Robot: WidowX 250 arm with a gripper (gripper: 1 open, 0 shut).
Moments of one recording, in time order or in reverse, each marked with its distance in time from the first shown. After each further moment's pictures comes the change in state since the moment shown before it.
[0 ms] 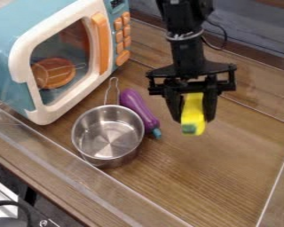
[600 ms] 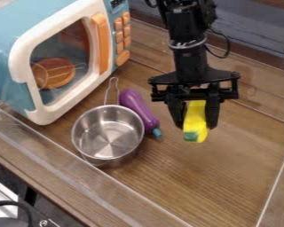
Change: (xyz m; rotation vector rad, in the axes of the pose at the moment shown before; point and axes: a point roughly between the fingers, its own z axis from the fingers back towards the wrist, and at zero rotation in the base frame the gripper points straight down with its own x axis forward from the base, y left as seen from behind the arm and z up) arm -0.003 -0.002 -0.006 -0.005 -0.005 -0.022
